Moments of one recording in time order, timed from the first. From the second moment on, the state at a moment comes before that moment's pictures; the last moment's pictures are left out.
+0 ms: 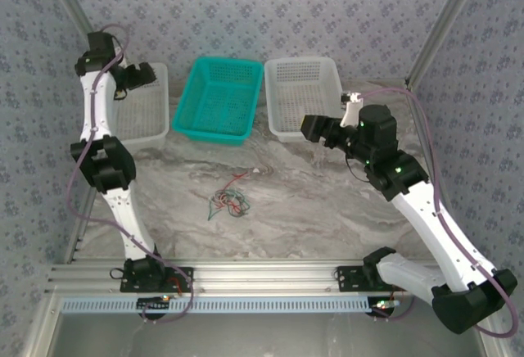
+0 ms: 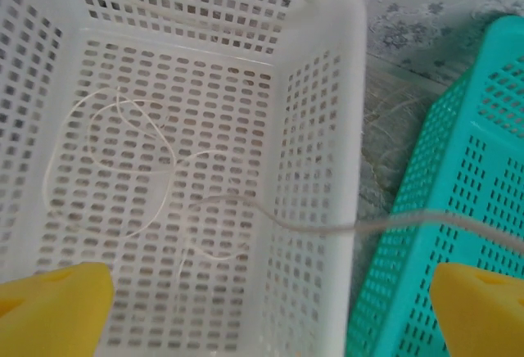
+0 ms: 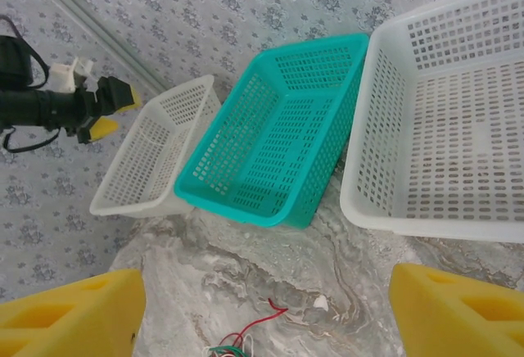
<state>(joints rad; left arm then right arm) 0.18 2.21 2.42 -1.13 0.09 -0.19 0.44 1.02 1.12 -0.41 -0.17 0.53</state>
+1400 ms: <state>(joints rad) -0.51 0.87 0.86 -0.87 0.08 -0.48 0.90 1.70 0.97 -0.15 -0.23 0.65</state>
